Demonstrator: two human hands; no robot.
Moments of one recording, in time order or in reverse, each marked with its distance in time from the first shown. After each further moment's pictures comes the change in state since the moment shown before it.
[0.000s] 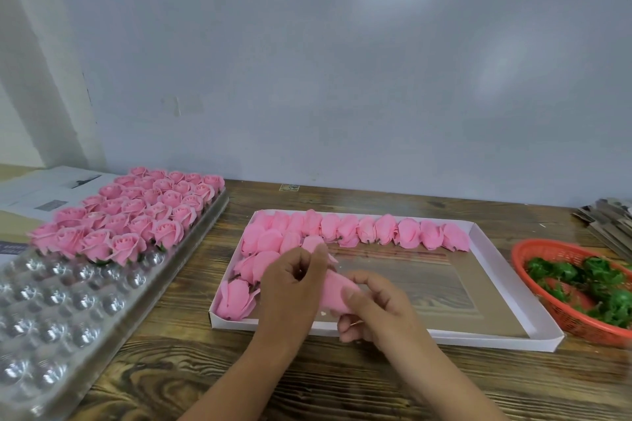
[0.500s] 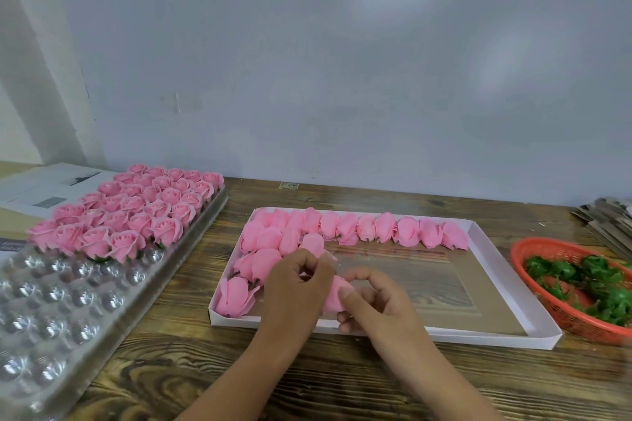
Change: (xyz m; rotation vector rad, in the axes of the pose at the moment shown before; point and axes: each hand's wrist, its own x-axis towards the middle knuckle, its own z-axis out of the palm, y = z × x) left_hand -0.001 -0.006 0.002 0.117 -0.024 0.001; right_hand -0.001 -0.001 0.004 -0.069 0.032 -0.062
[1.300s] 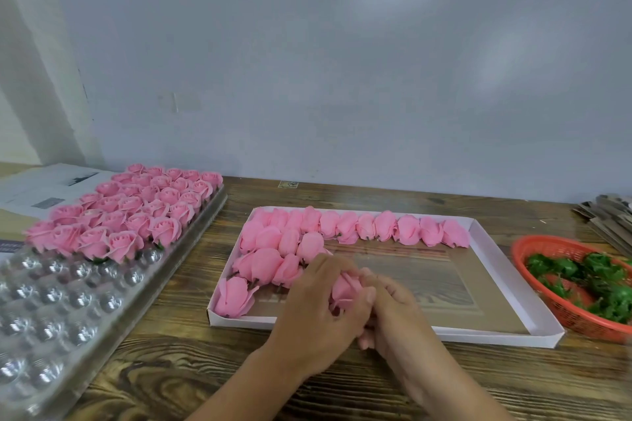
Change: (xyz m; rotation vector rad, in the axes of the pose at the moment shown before) left_hand -0.019 0.014 0.000 0.117 -0.218 0.397; right_hand 0.004 0.007 -0.003 0.175 0.098 0.209
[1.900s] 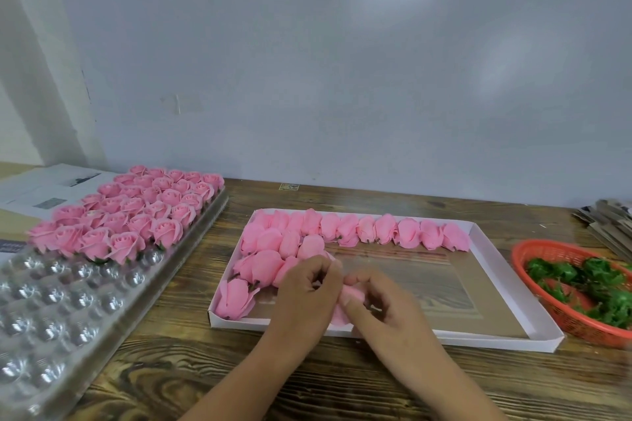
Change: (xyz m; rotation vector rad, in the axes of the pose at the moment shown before) left_hand 0.011 -0.011 0.000 -0.174 0.012 -0.406; right_hand -0.005 -0.003 -0.009 -0.591 -0.051 -0.416
